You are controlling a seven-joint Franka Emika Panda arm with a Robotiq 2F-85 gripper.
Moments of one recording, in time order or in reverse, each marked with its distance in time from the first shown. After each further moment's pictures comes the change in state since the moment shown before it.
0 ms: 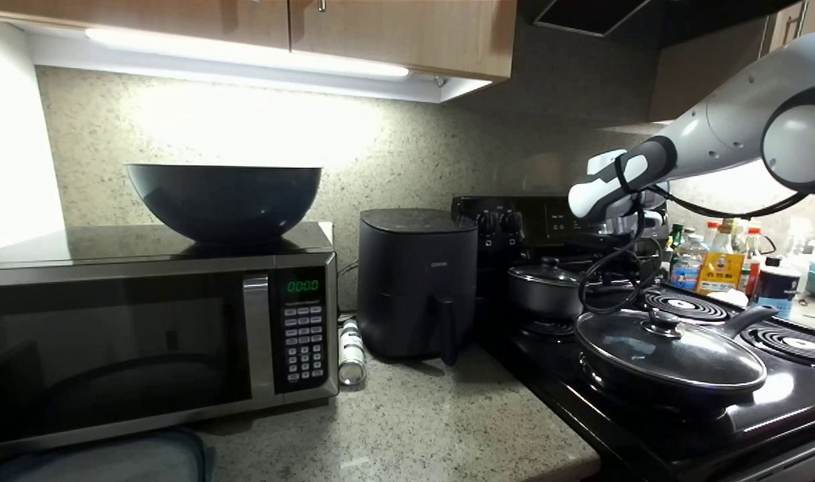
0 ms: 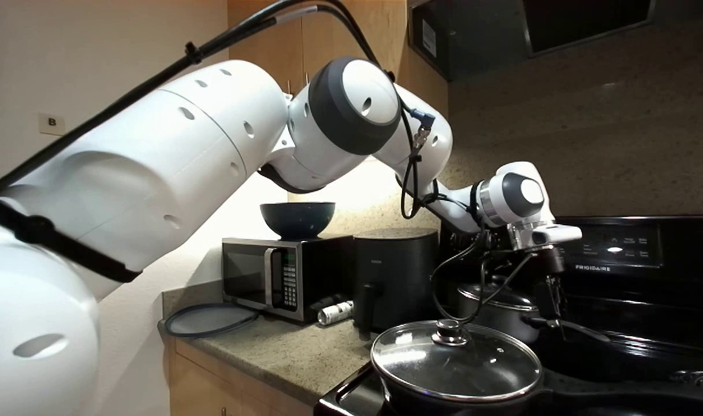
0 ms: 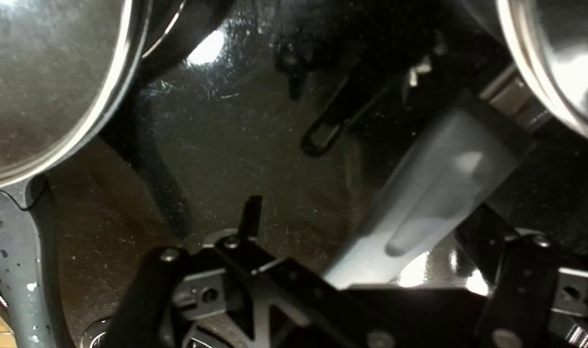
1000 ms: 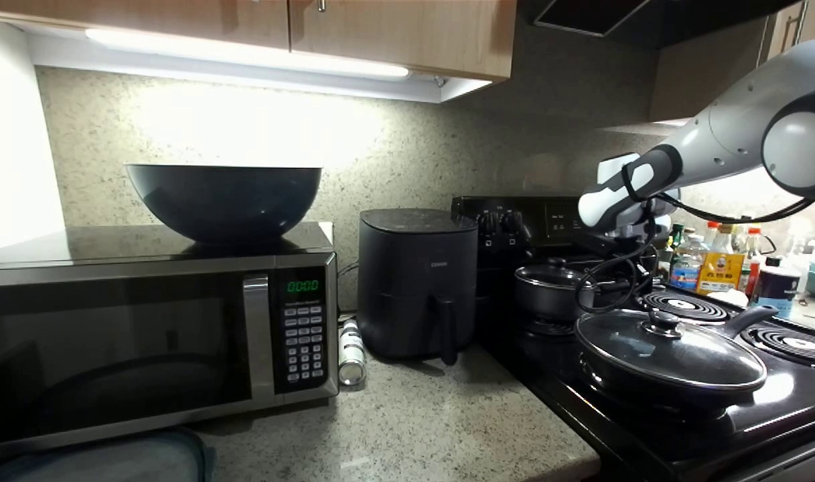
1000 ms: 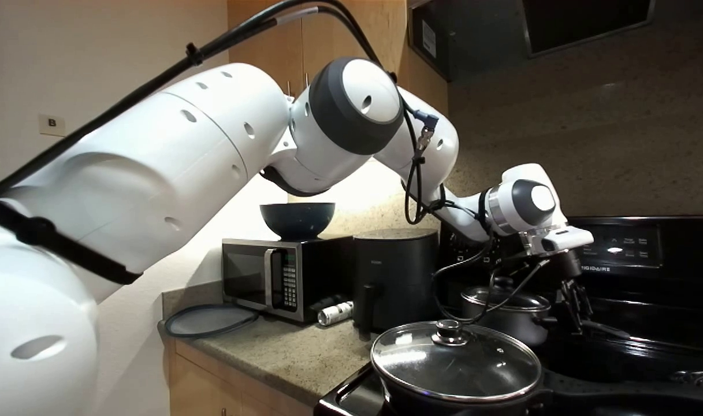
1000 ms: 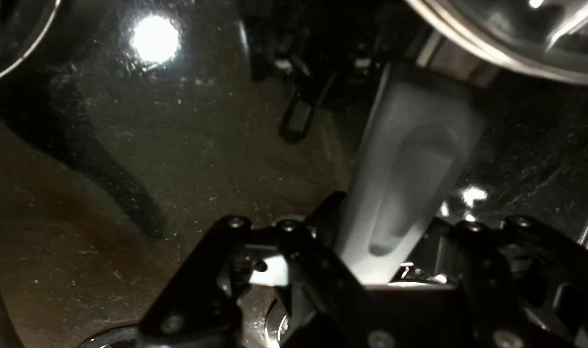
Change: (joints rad) arm -0.006 0.009 -0.039 -0.036 0.002 0.152 0.140
